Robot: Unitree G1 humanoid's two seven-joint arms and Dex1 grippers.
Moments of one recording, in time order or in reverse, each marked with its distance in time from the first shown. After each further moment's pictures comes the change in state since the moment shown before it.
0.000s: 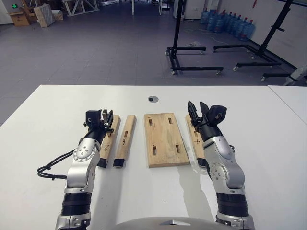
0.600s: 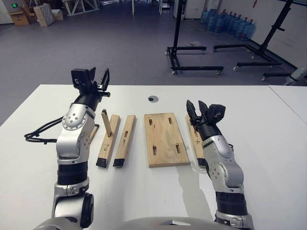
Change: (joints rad) left arm -0.346 0.064 0.062 -0.030 -0.099 0.102 -0.023; right arm -0.013 0.006 0.002 0.004 -0.007 -0.001 0.015
